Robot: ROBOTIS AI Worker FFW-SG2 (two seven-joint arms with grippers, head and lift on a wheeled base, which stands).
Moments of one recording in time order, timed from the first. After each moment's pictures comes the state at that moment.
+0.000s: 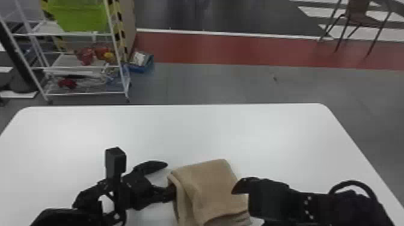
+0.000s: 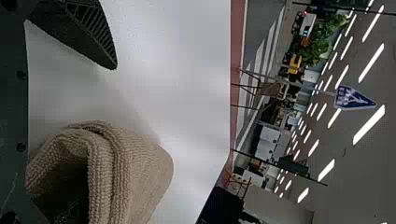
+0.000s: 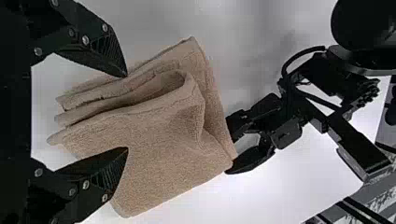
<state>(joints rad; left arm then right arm) 0.14 0.00 -0.03 -1.56 -0.03 0.32 -0.84 0.41 -0.31 0.24 -2.44 0.94 0.56 1.36</state>
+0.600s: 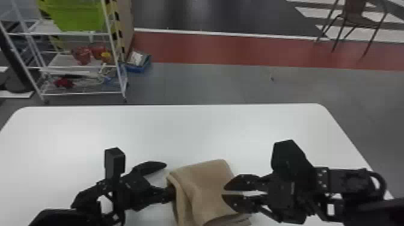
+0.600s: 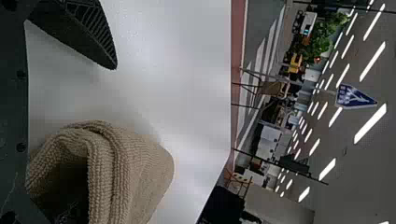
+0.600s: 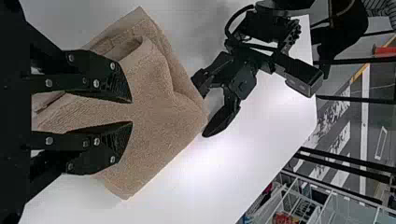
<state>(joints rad) 0.14 0.00 -0.04 -1.56 -0.03 0.32 -0.84 0.34 -0.22 0.11 -2.39 0.69 0.71 1.36</state>
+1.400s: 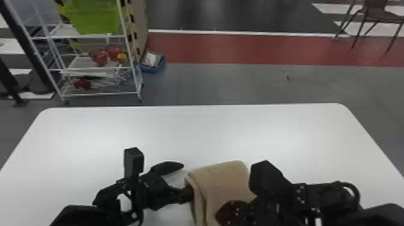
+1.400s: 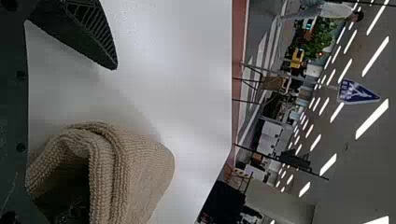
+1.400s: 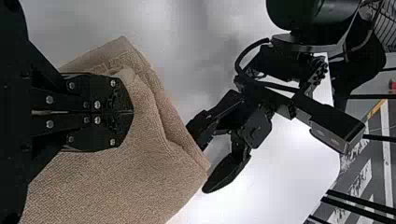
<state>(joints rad) 0.14 0.00 -0.04 -1.58 -0.03 0.33 -0.85 0.32 -0.22 0.27 -2.28 0.75 0.70 1.36</state>
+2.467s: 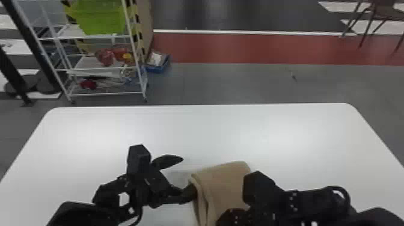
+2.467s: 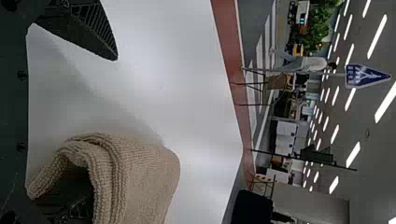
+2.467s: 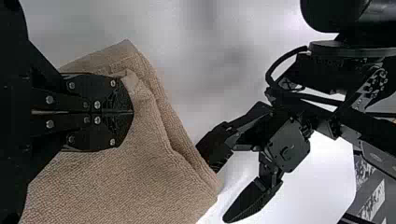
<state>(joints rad) 0.19 0.00 -0.04 -1.72 -0.19 0.29 -0.85 0.31 -0.22 0.31 -2.22 0.78 0.63 1.36</state>
